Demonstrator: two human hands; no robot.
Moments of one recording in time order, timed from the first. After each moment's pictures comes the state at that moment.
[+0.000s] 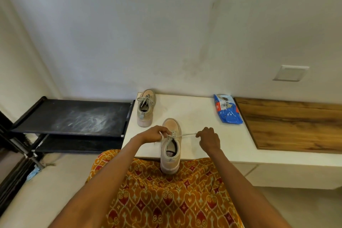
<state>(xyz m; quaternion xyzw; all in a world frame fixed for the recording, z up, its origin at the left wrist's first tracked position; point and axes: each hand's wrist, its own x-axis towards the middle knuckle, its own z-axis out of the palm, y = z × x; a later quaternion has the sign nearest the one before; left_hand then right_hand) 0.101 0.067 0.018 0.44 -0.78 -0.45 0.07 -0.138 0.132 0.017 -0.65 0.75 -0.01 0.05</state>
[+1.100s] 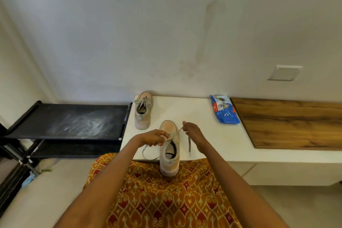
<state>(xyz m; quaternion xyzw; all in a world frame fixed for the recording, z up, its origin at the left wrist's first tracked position) 0.102 0.065 0.019 0.43 -0.72 -0.55 0.01 -0.094 0.123 0.047 -0.48 0.66 -0.38 0.44</state>
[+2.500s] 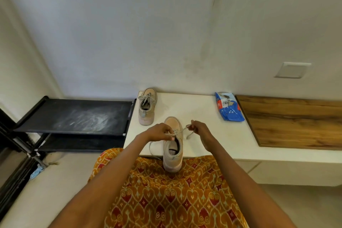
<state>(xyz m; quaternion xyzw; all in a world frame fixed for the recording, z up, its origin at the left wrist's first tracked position) 0.090 0.072 0.025 0.46 -0.79 -0.40 0.04 -0.109 0.125 0.037 -0.40 0.61 -0.44 0.52</state>
